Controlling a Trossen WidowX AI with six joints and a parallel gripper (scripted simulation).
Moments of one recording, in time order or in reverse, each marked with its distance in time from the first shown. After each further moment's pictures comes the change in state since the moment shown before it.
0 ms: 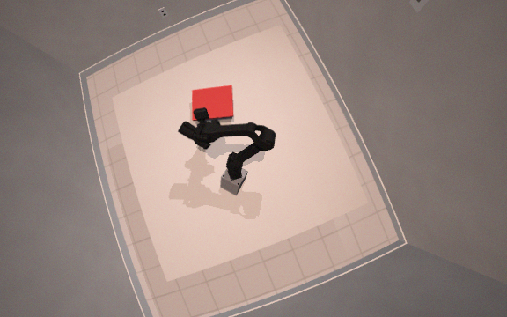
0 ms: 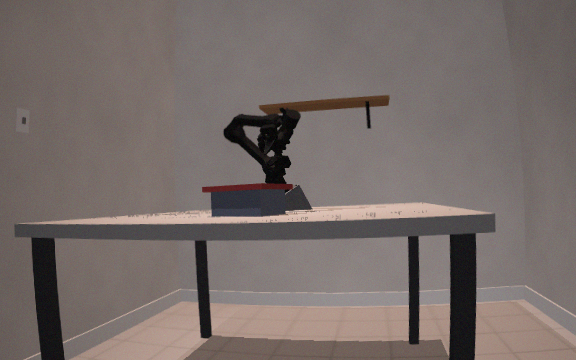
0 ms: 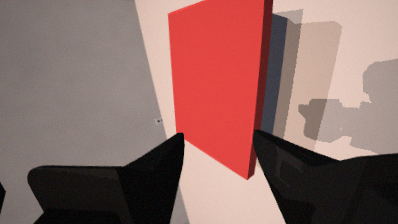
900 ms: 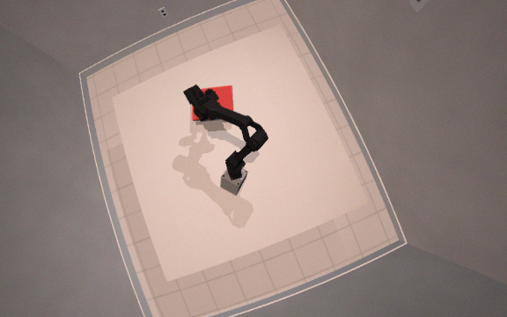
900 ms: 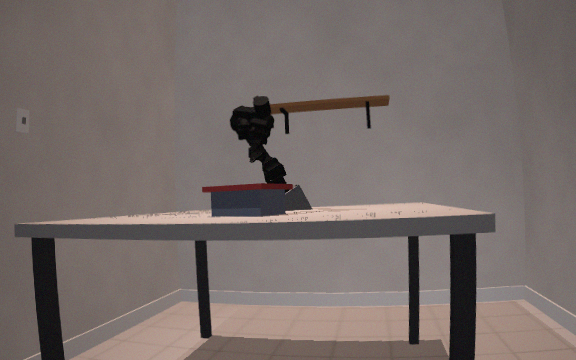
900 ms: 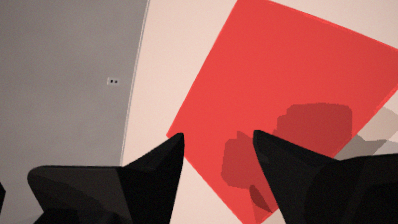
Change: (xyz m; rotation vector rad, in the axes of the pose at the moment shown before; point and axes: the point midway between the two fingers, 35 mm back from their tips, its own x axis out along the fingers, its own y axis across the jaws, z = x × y) arm 0.079 0.075 0.003 -0.498 0.101 -0.157
